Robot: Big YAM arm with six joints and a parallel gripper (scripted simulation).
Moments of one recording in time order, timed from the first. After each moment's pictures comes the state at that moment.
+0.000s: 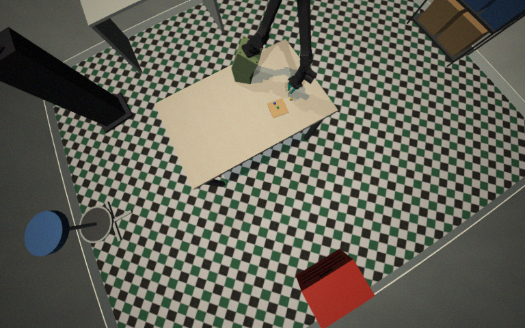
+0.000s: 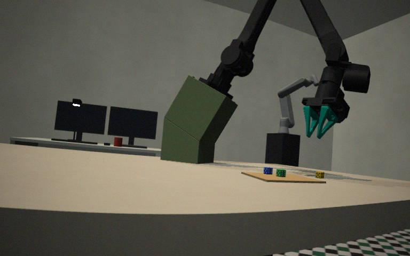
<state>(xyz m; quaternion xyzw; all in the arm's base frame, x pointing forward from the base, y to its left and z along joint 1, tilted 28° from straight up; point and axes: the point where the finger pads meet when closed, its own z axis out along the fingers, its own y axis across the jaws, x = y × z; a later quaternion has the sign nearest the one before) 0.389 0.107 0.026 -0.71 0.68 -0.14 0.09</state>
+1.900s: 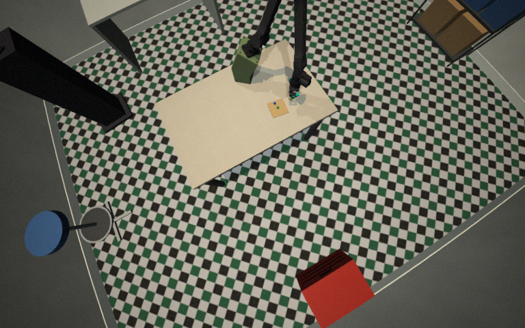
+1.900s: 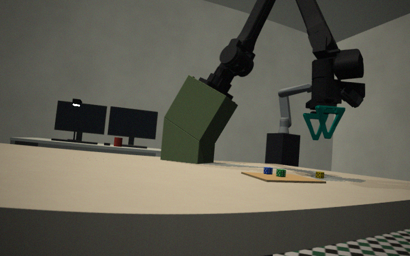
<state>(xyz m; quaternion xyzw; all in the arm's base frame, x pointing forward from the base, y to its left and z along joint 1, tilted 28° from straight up) 0.406 0.115 0.031 -0.43 0.87 0.05 0.24</state>
